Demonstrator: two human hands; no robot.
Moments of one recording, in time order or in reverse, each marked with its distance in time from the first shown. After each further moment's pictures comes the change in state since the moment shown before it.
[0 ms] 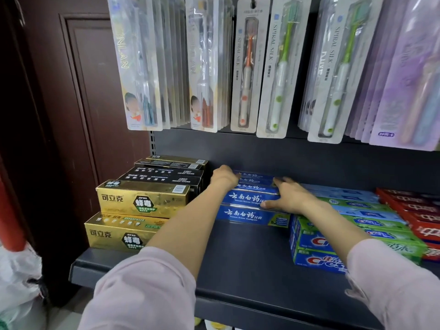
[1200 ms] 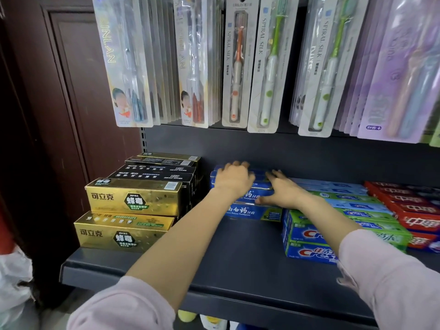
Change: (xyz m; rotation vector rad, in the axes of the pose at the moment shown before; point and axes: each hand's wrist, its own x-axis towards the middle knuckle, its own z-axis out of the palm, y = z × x) left_hand -0.027 0.009 0.024 0.467 0.155 0.479; right_hand 0.001 0.004 0.003 0.061 -0.003 -0.070
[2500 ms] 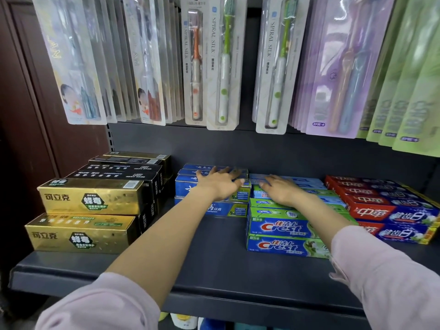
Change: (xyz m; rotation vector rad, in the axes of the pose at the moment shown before) left_hand -0.003 0.041 0.010 0.045 -0.363 0.042; right_hand -0.018 0.070 -0.017 -0.109 -0.059 0.163
